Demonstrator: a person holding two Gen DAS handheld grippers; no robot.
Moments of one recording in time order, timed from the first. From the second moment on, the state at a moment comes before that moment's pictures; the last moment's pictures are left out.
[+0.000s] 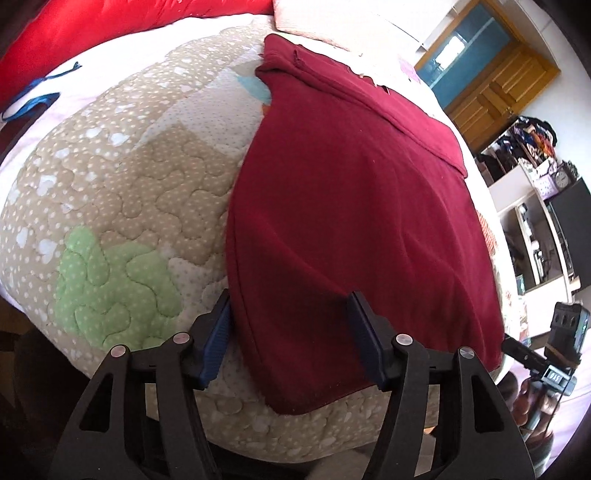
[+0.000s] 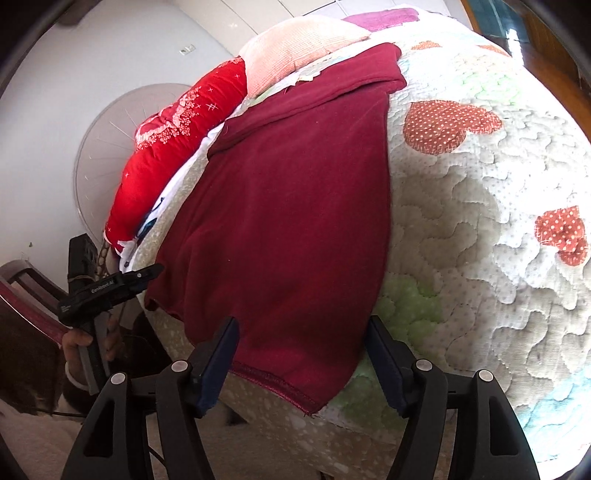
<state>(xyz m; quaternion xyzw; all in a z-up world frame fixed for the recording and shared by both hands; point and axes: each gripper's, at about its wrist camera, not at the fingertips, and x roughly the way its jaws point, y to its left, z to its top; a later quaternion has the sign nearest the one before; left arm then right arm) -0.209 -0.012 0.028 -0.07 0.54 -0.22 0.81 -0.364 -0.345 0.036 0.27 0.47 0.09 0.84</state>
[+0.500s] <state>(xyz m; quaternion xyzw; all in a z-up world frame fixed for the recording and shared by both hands) -0.209 -0.002 0.025 -0.09 0.54 -0.24 0.80 -0.365 -0.349 0.030 0.31 0.43 0.09 0.84</state>
